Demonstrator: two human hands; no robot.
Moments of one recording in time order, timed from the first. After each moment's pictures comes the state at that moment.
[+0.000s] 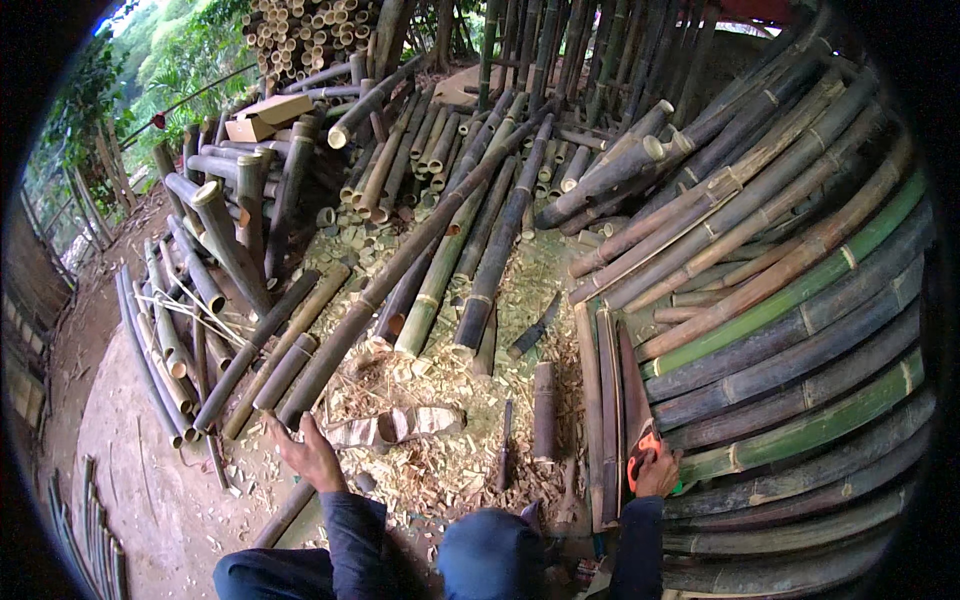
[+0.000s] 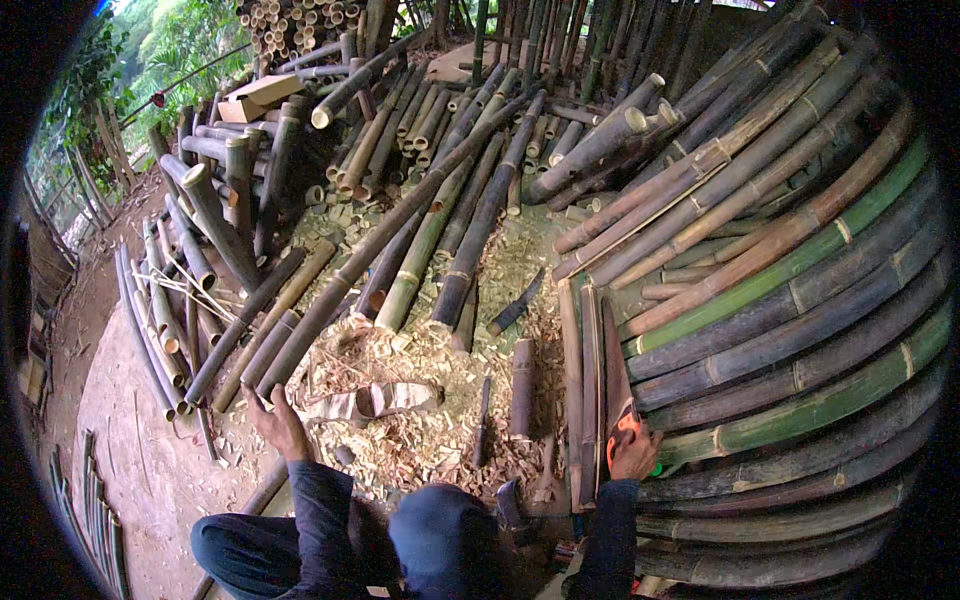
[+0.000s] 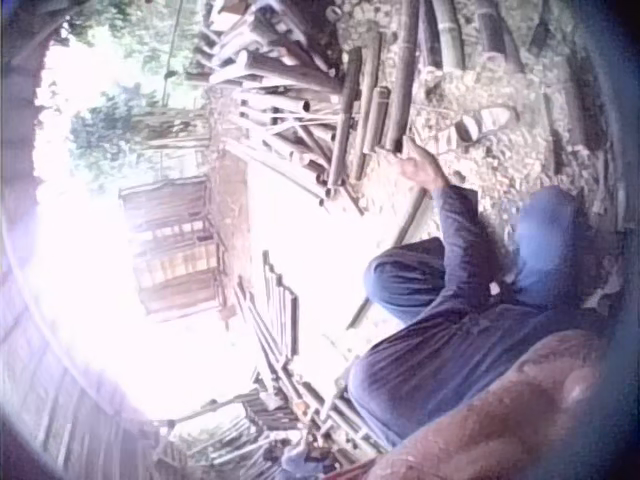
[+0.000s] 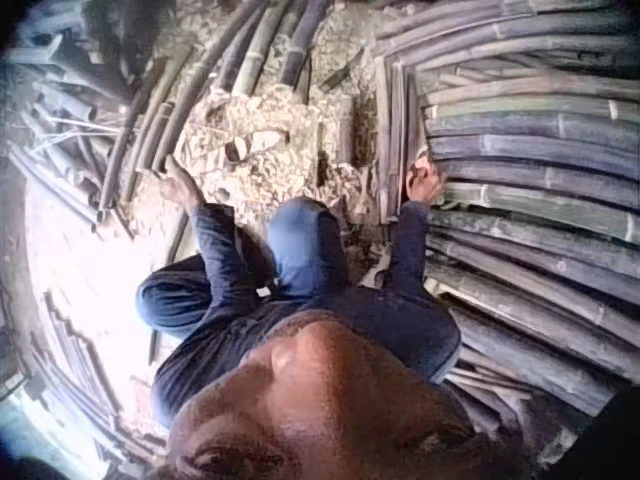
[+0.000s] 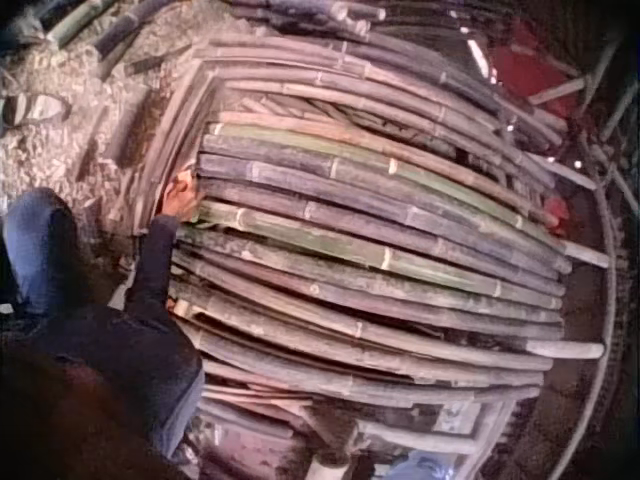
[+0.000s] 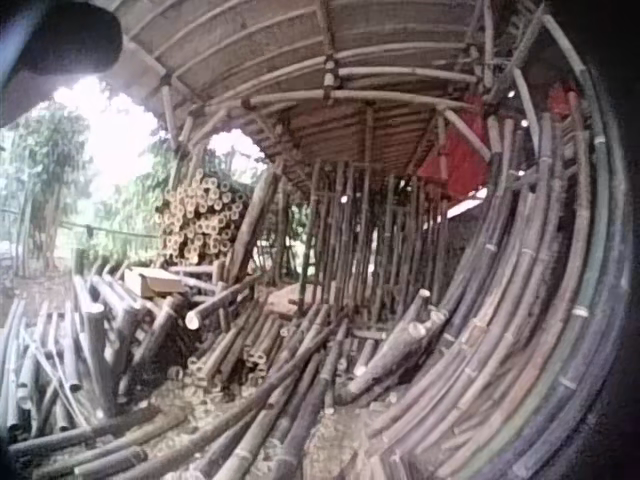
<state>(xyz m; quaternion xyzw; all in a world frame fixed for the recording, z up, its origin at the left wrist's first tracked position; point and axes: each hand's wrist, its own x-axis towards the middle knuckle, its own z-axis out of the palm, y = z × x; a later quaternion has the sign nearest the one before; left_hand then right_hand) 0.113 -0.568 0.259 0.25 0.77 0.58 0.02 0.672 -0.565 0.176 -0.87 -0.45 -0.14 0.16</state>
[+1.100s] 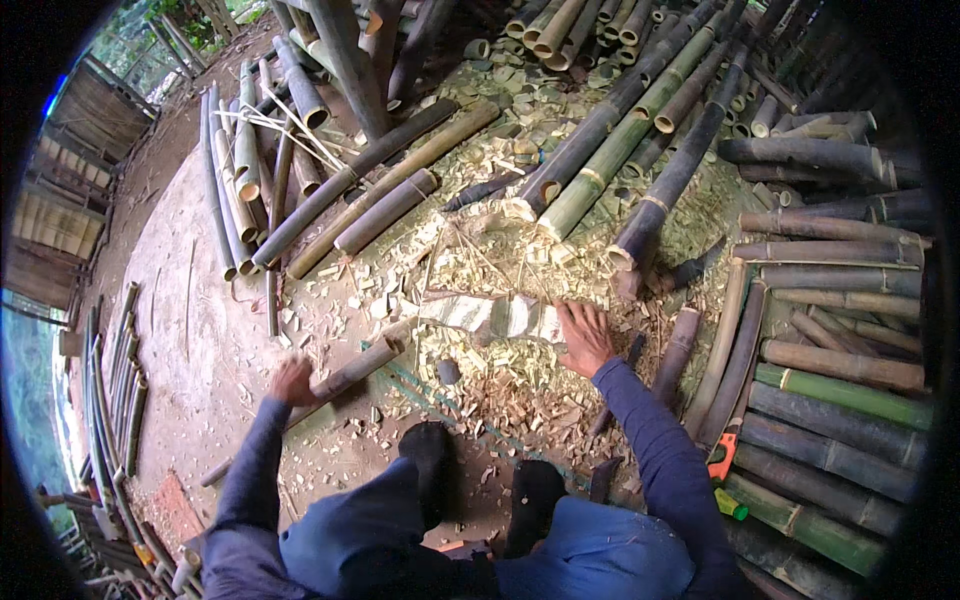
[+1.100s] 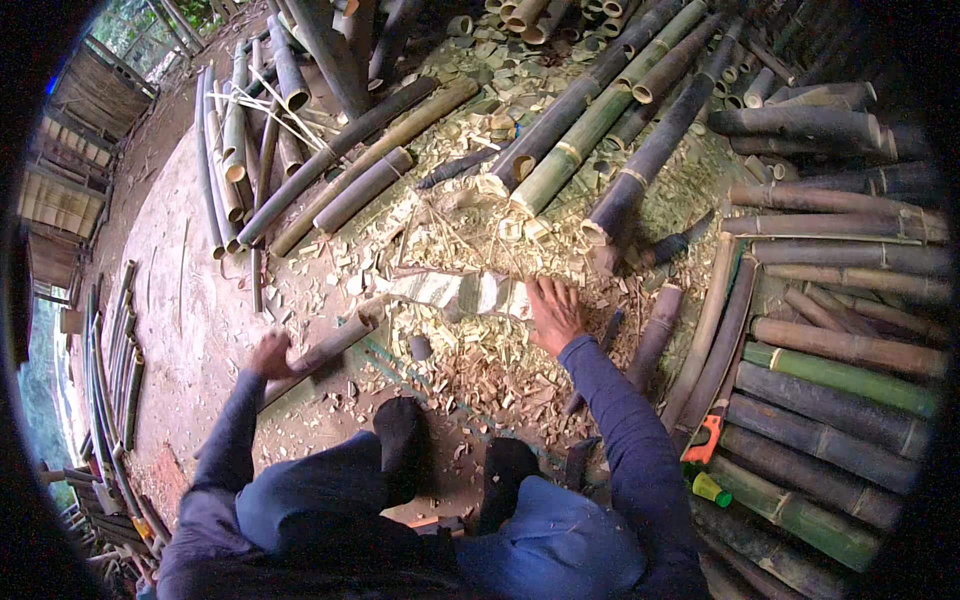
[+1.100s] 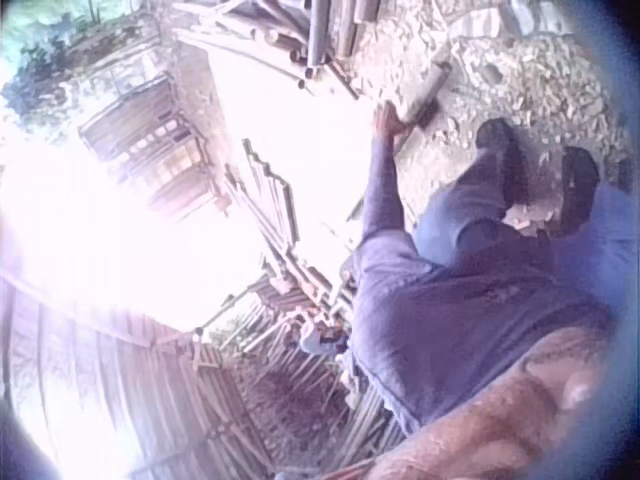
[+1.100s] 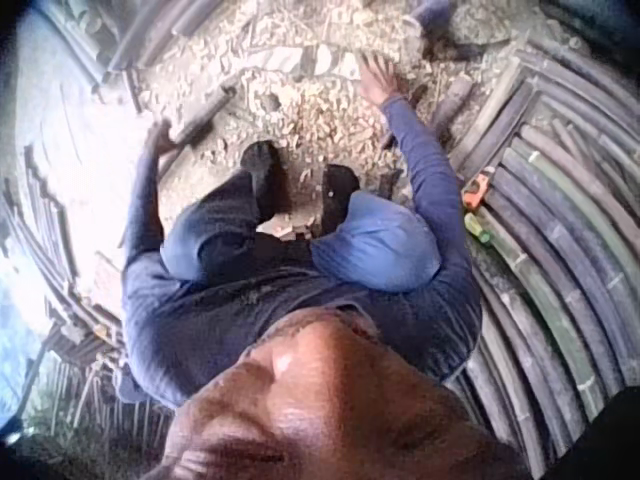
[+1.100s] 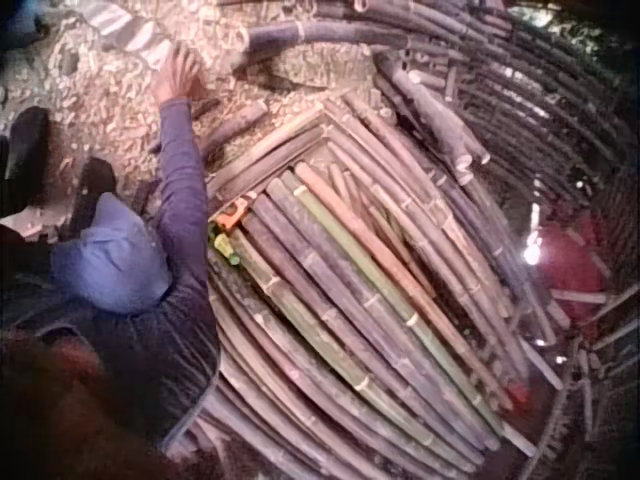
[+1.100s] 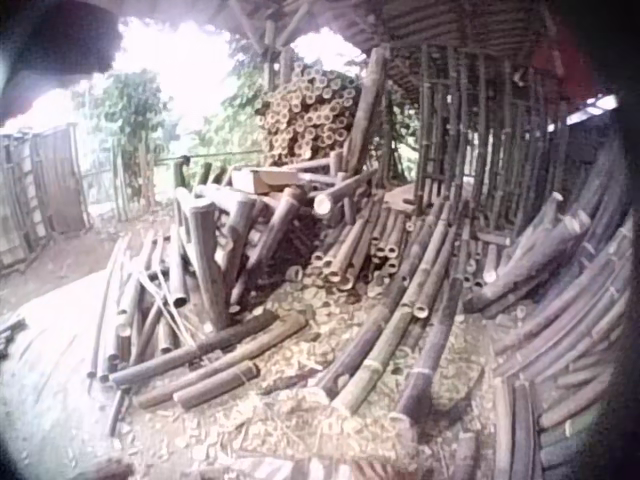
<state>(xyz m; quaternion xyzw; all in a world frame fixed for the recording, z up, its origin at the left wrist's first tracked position) -0.164 -0.793 0.090 0.49 0.83 -0.12 0.23 0.318 -0.412 0.082 -0.32 -0.94 0.10 -0.03</state>
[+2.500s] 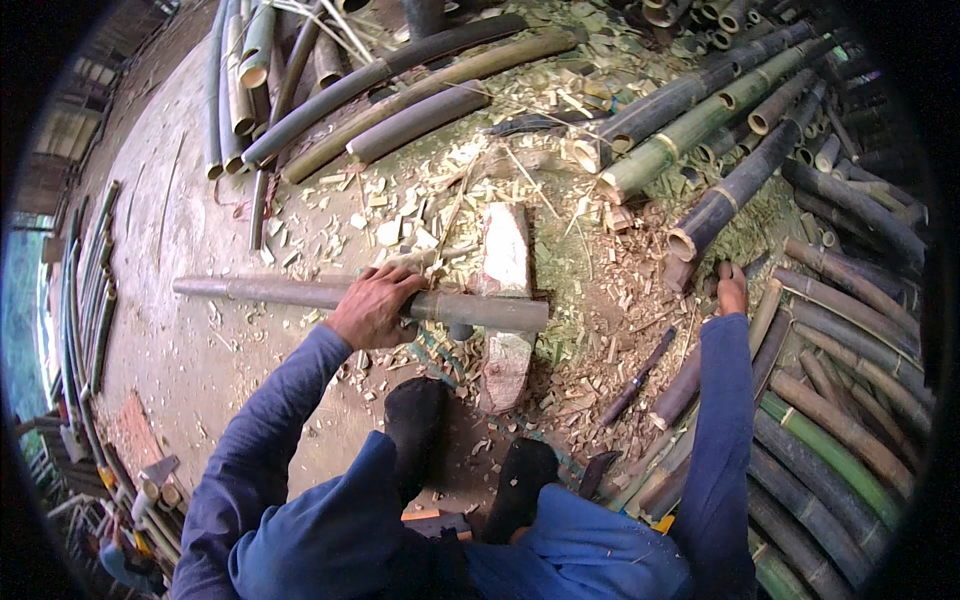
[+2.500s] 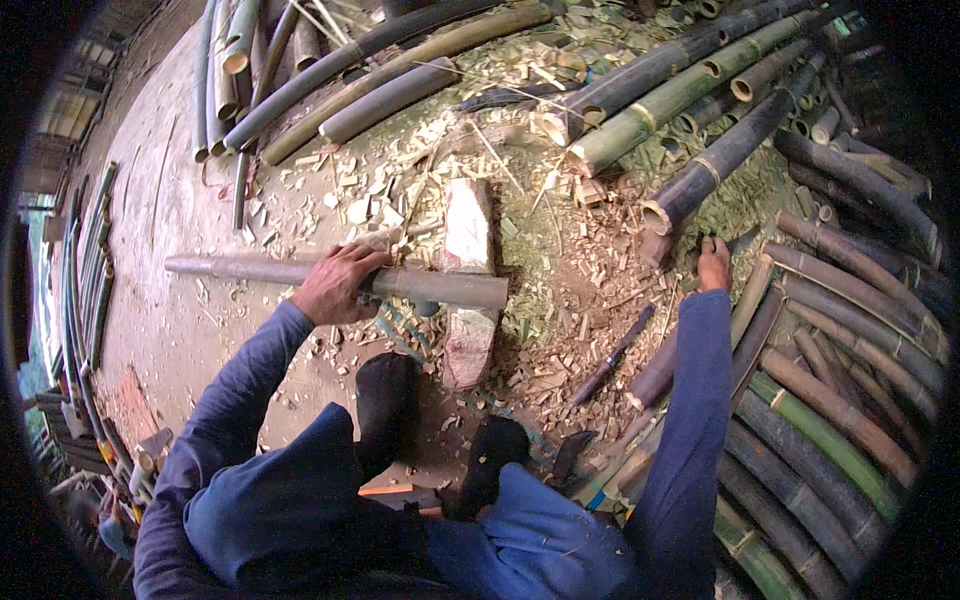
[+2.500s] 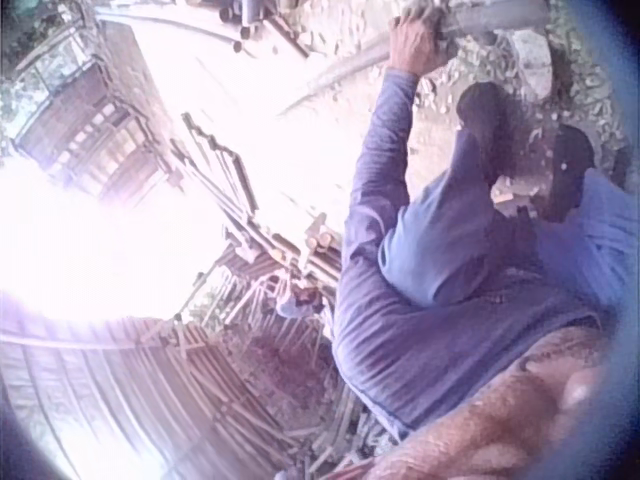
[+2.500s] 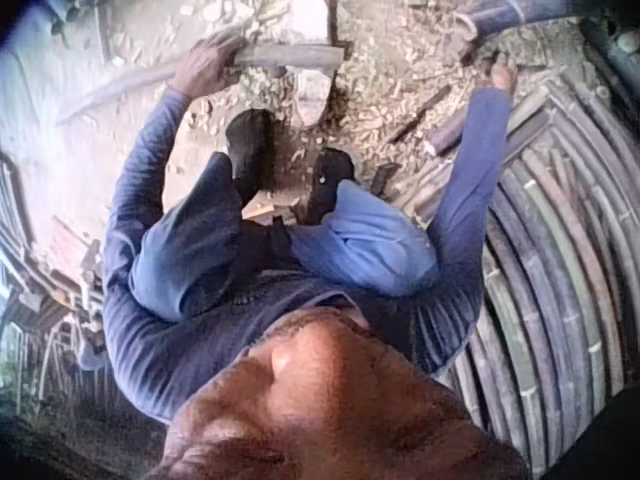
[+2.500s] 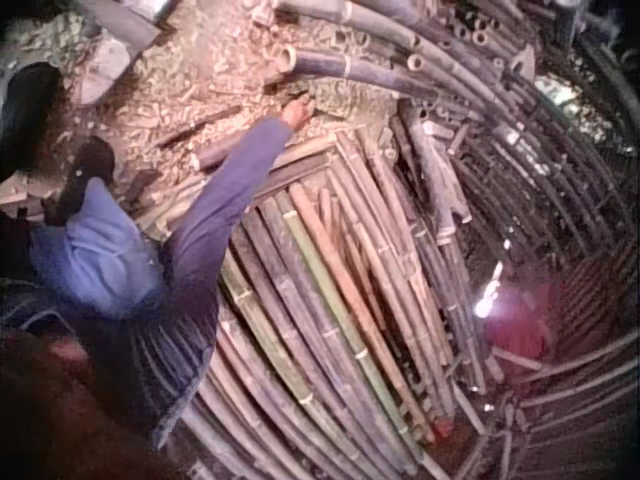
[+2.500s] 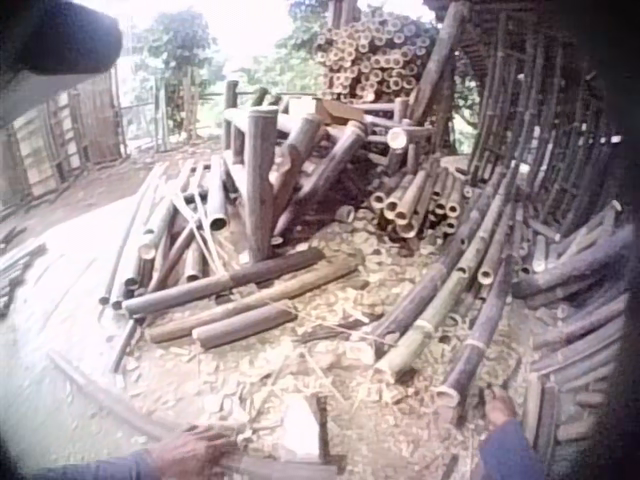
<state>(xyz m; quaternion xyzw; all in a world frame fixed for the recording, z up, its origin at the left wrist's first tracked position) -0.036 -0.661 0.119 0.64 0.72 0.07 0.27 0.438 -0.199 0.030 -0.69 -0.67 0.27 0.04</state>
